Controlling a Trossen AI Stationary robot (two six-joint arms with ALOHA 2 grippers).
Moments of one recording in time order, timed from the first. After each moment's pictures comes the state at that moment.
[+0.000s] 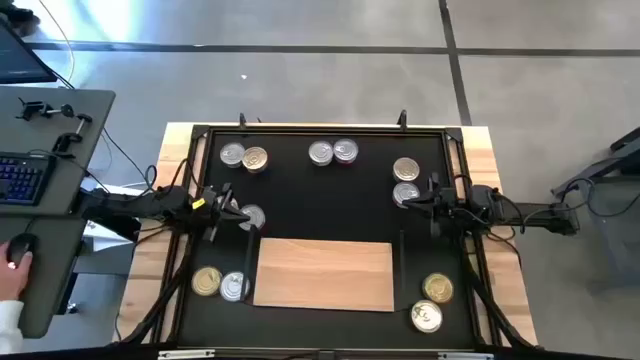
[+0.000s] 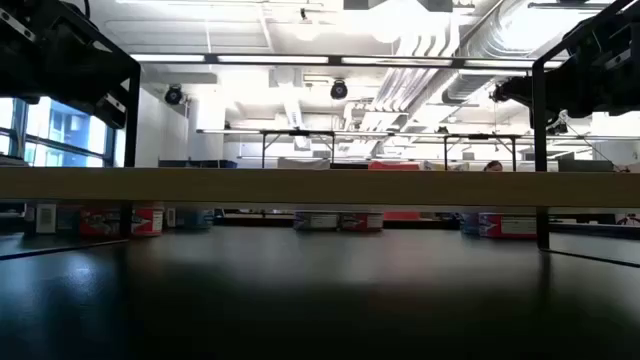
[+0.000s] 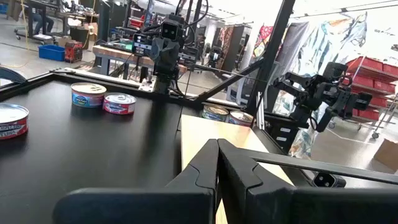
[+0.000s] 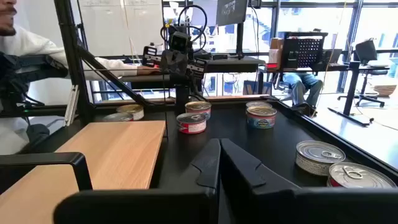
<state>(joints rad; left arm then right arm) -0.11 0.00 0.01 0.01 0.01 -0.23 -0.03 0.01 0.01 0.03 0.05 0.00</state>
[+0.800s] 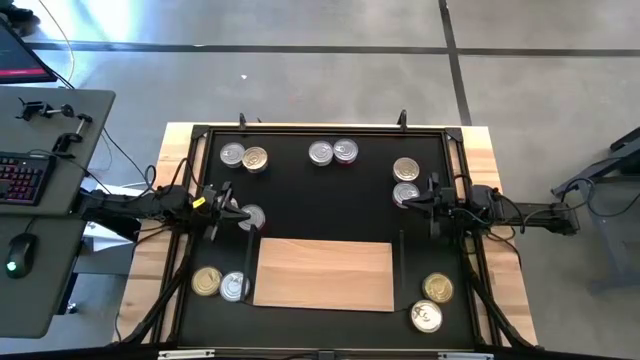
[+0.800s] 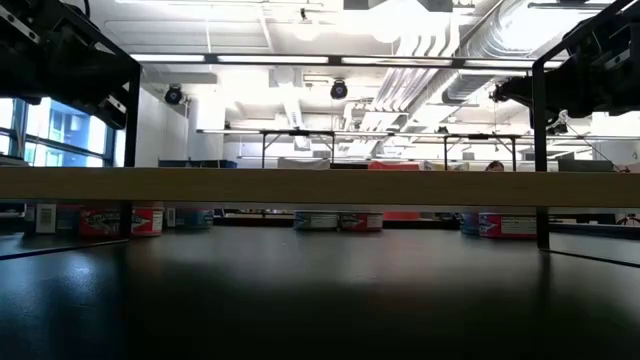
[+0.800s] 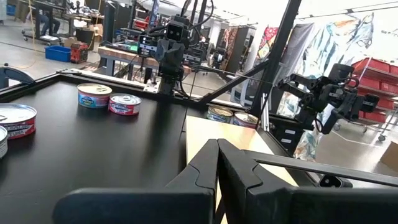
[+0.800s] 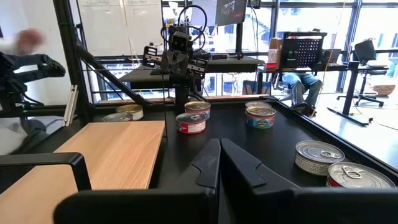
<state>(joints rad) -0.08 0.00 0.01 0.01 0.01 -0.23 -0.03 0.01 0.01 0.03 0.05 0.00</state>
